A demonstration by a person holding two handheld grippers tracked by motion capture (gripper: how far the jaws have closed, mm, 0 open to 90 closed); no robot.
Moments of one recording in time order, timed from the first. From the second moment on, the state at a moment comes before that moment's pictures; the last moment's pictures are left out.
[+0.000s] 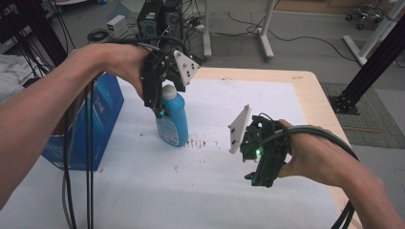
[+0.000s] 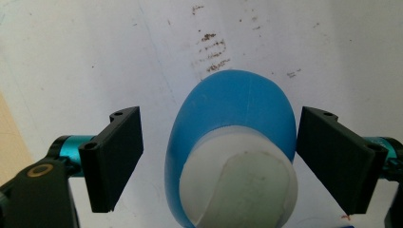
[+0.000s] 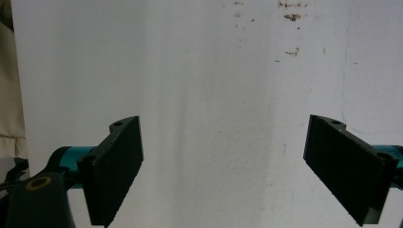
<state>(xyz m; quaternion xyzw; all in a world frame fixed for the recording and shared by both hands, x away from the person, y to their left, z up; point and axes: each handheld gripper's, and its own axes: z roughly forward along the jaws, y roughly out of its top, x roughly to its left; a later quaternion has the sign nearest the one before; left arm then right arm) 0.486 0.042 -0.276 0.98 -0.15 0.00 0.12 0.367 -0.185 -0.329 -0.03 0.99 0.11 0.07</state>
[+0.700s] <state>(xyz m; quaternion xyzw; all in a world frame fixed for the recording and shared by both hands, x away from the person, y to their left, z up) 0.484 0.044 -0.279 0.98 -0.17 0.01 0.09 0.368 -0.183 -0.330 -0.04 0.99 0.10 0.07</state>
